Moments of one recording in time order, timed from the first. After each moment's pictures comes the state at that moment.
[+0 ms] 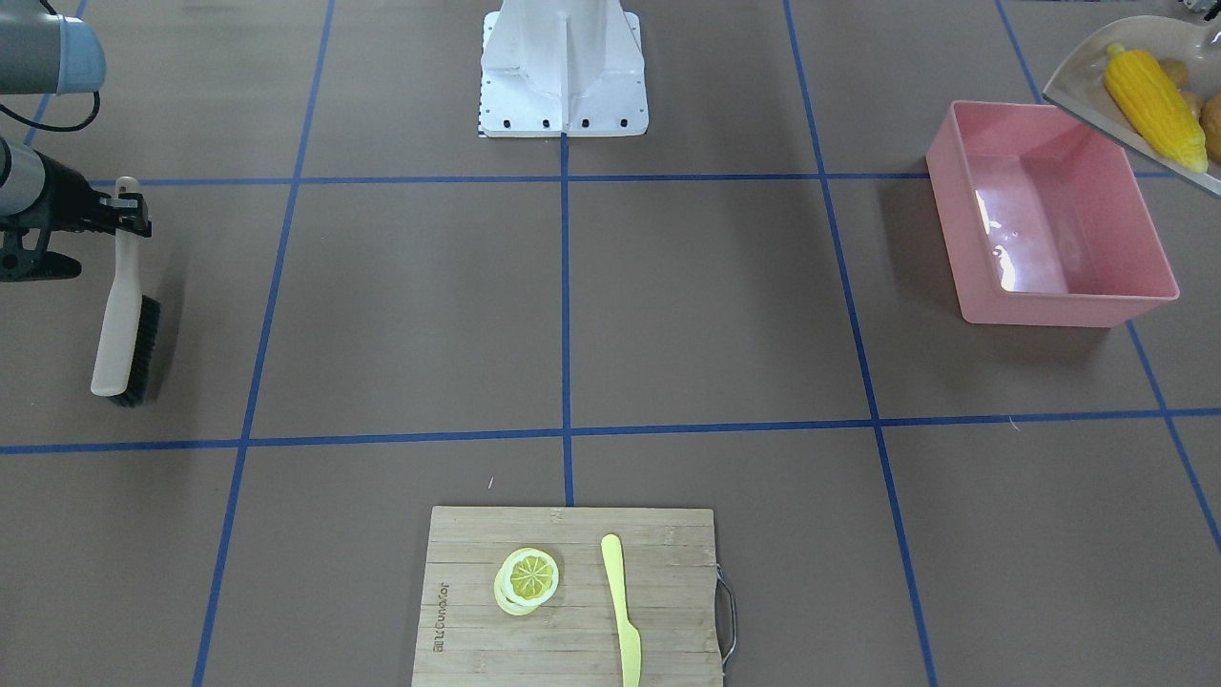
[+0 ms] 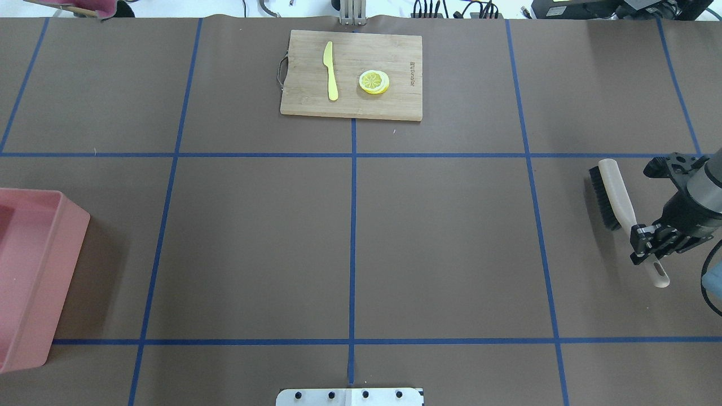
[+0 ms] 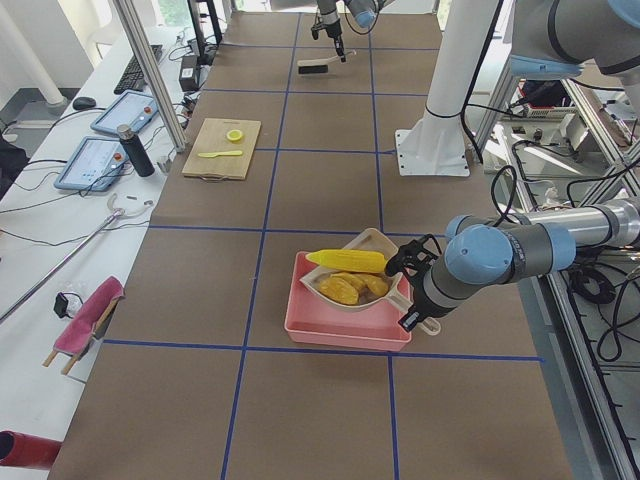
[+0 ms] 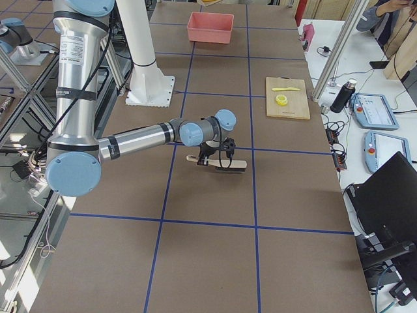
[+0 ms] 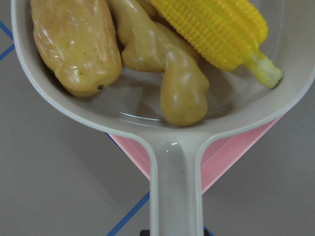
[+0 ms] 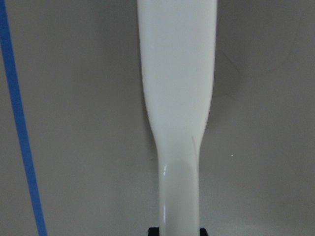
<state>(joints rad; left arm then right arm) -1.83 -0.86 -2.19 -1.49 -2.46 1.09 0.94 -1.67 1.89 -1.57 2.41 0.57</state>
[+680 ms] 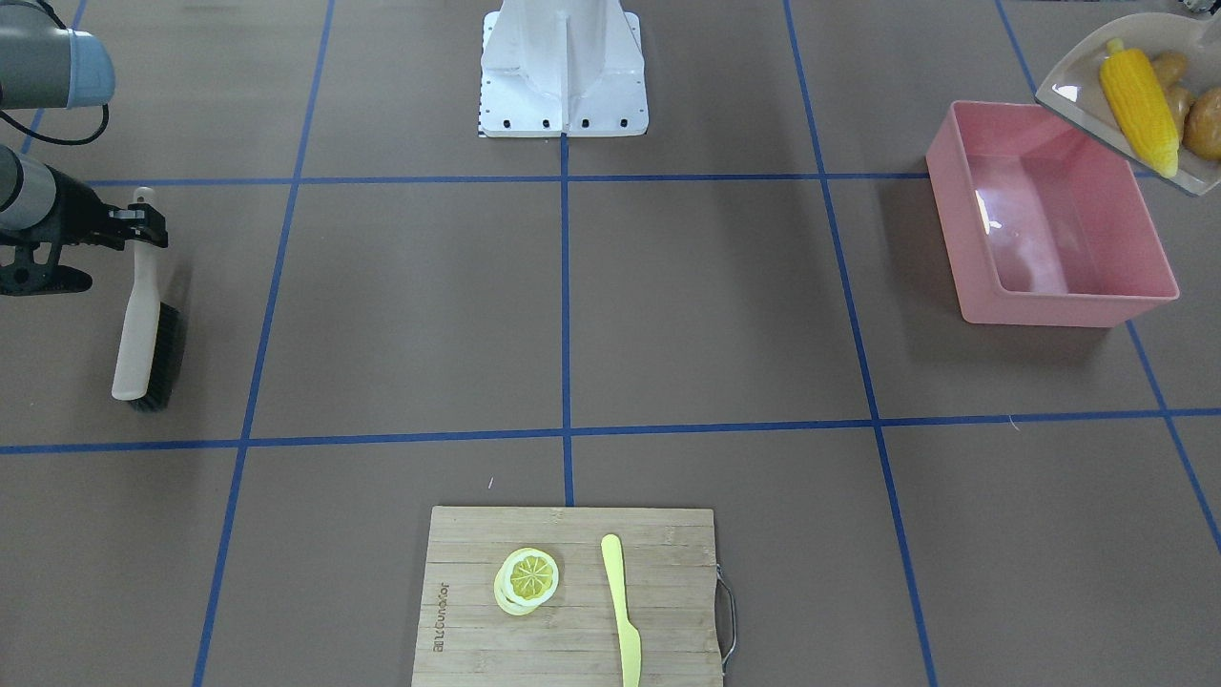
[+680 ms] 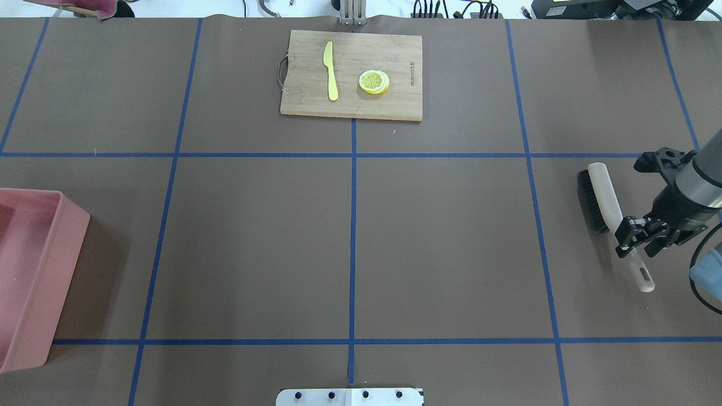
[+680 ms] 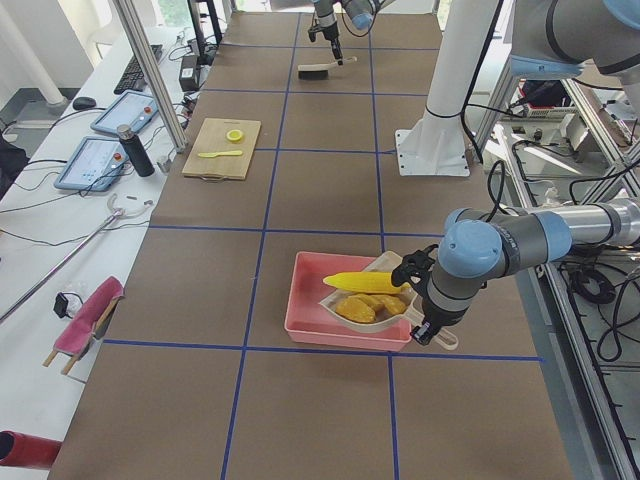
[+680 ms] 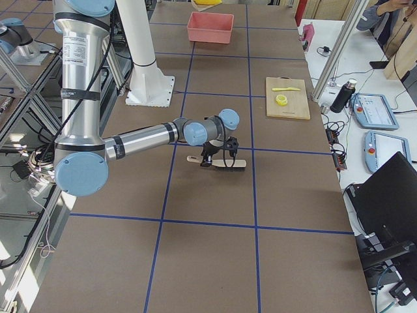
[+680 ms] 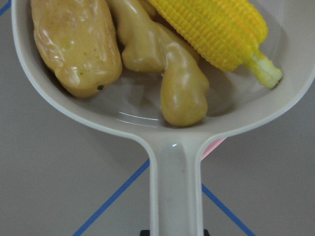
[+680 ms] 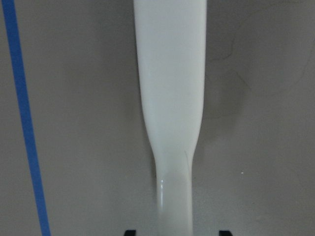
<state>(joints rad) -1.79 -0.87 -2.24 -1.34 -2.28 1.17 0.94 -1.64 1.87 -1.57 2.41 0.57</state>
